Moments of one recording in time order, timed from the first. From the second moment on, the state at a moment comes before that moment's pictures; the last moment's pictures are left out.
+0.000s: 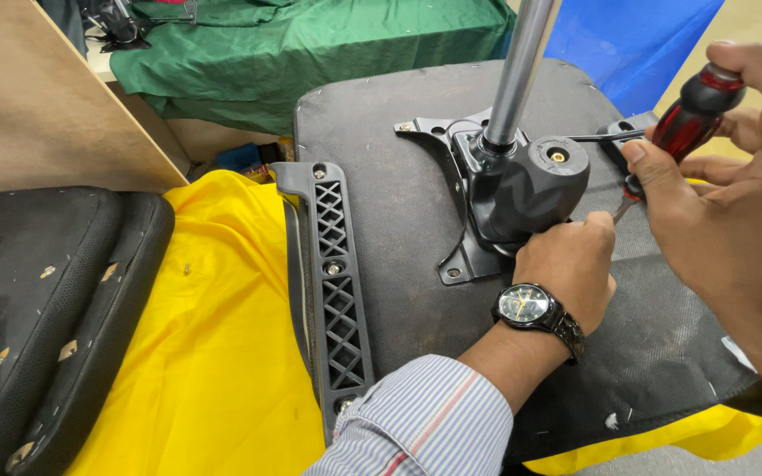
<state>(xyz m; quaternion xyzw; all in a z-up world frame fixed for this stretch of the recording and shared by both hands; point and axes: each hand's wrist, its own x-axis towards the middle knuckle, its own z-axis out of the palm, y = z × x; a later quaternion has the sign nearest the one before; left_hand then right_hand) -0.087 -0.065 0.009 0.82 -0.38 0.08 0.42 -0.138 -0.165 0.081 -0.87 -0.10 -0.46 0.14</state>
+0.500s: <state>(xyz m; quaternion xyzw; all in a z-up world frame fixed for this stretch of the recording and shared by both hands) -0.087 -0.069 0.010 0.82 -0.36 0.09 0.43 -0.143 -0.168 0.074 -0.88 -0.04 -0.44 0.18</state>
